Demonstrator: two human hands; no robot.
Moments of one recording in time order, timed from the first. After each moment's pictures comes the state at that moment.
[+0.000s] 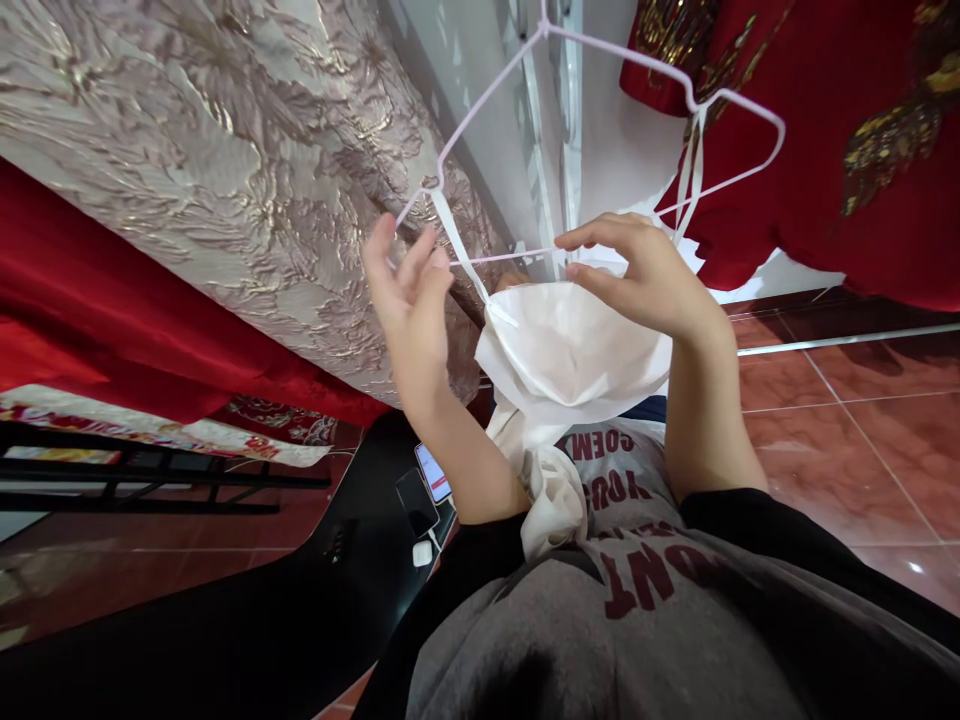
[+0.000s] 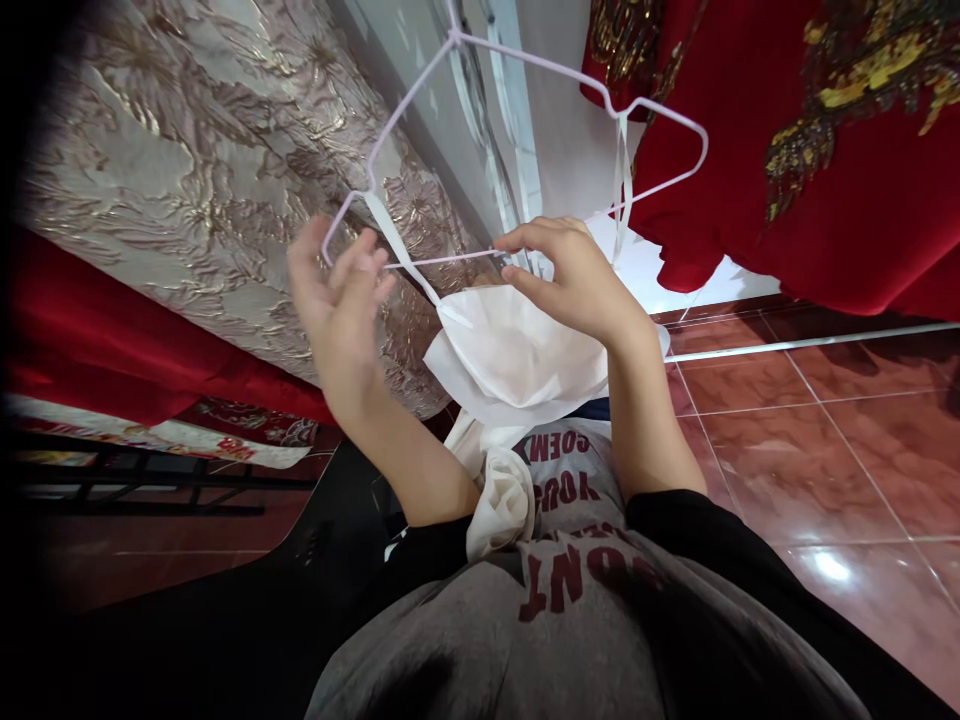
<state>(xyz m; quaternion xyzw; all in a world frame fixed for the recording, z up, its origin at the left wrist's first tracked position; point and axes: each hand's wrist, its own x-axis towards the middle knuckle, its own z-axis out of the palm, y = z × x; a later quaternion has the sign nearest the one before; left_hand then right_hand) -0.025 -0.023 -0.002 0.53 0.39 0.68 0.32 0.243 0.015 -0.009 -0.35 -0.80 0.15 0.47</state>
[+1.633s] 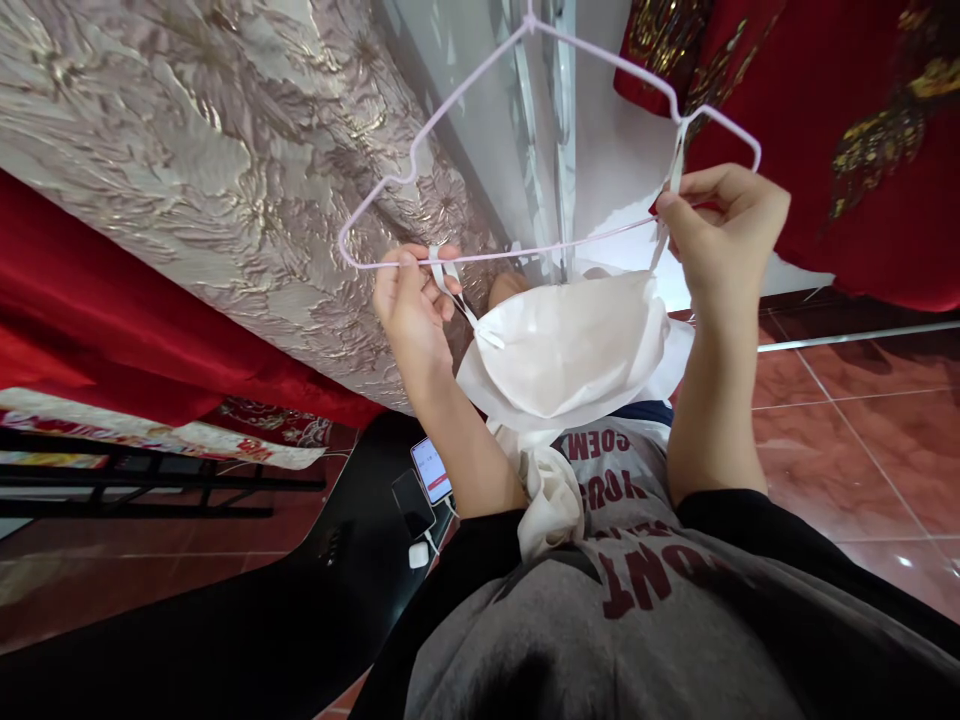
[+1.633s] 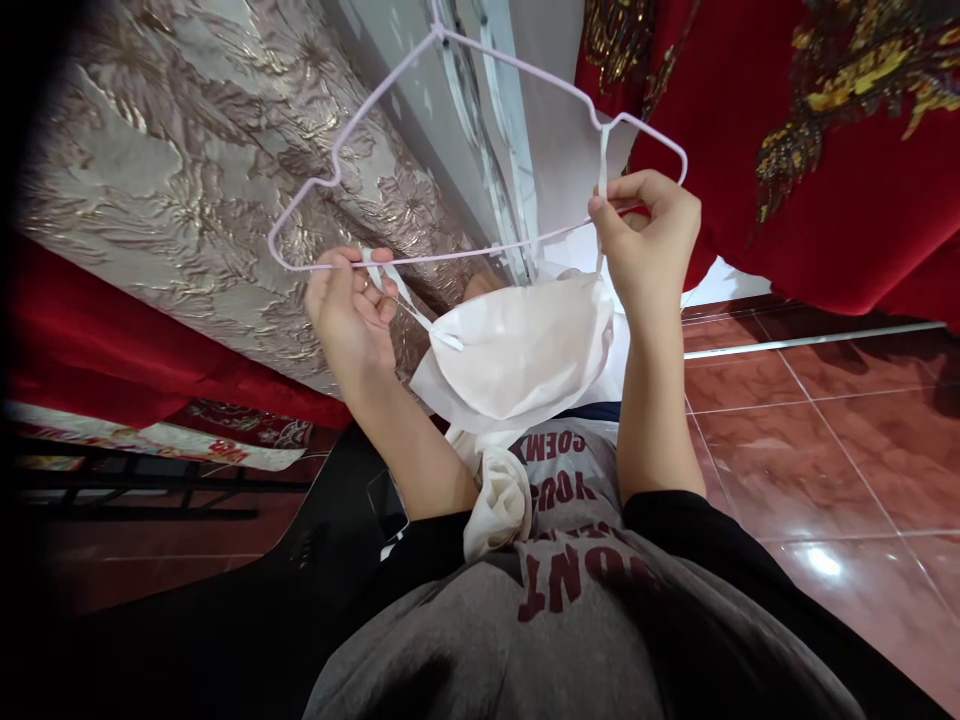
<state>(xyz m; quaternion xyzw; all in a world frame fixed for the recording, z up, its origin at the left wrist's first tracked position) -0.022 0.002 -0.009 0.44 0.39 0.72 0.36 0.275 0.041 -0.022 -0.46 -0.50 0.15 0.72</state>
